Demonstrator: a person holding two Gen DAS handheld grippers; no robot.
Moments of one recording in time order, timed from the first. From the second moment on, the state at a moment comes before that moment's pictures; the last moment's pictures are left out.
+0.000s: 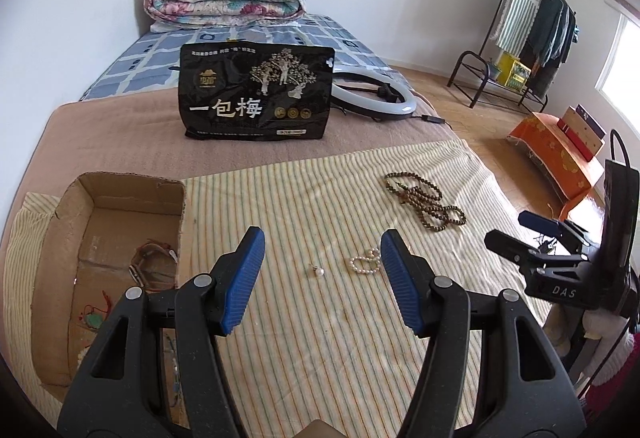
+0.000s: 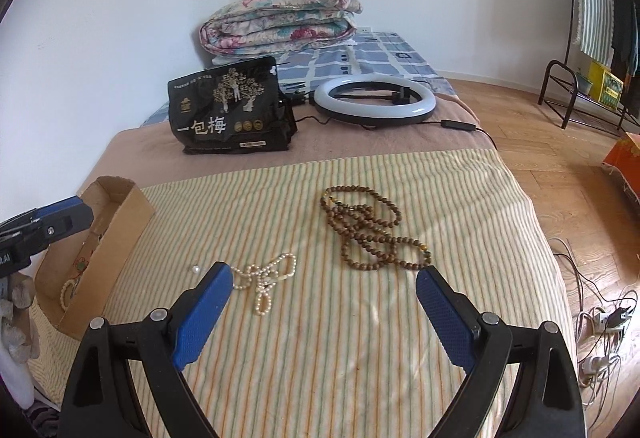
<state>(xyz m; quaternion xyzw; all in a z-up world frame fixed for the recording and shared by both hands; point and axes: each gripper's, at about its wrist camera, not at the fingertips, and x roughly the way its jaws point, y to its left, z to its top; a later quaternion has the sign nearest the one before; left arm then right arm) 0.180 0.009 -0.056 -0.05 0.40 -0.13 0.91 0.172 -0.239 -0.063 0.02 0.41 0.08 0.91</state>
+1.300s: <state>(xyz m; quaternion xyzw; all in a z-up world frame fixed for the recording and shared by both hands) 0.229 -0.104 -0.161 0.06 0.49 -0.21 0.84 0.276 -0.268 -0.162 -0.04 0.48 0.12 0.87</state>
